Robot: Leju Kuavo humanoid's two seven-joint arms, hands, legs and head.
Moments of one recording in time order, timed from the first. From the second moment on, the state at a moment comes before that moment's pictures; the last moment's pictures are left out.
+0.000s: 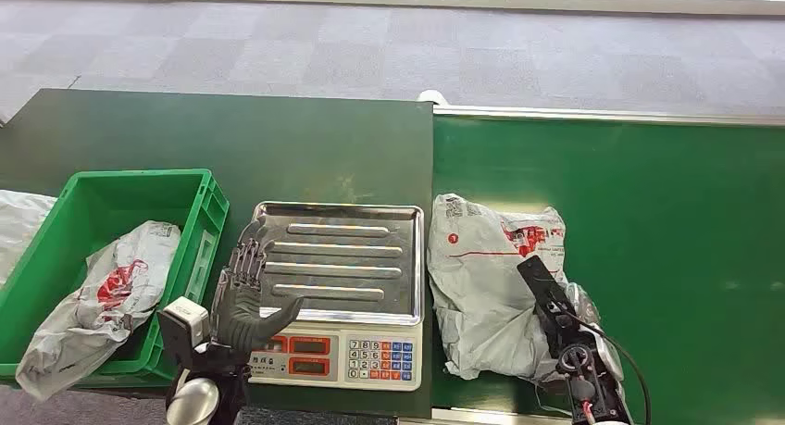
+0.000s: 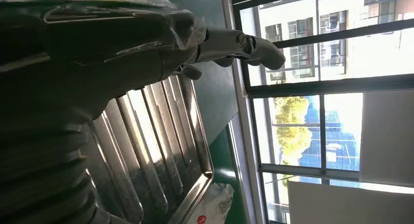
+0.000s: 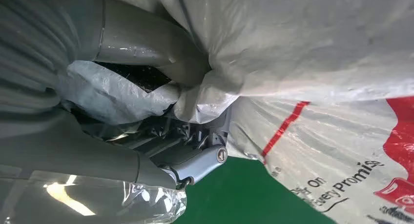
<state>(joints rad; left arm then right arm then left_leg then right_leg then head) -0.01 -0.21 -0.10 -1.45 -0.10 -0.06 -0.56 -0.37 0.06 -0.21 -0.70 0.94 0.05 0.10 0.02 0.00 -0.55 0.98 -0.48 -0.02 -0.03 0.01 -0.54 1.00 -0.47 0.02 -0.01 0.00</state>
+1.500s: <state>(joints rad) 0.07 -0.20 -0.09 -1.50 -0.10 -0.04 -0.61 -0.22 0.12 -0.20 -1.01 0.68 0.08 -0.13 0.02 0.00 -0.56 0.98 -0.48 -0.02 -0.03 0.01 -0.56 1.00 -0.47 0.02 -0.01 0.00</state>
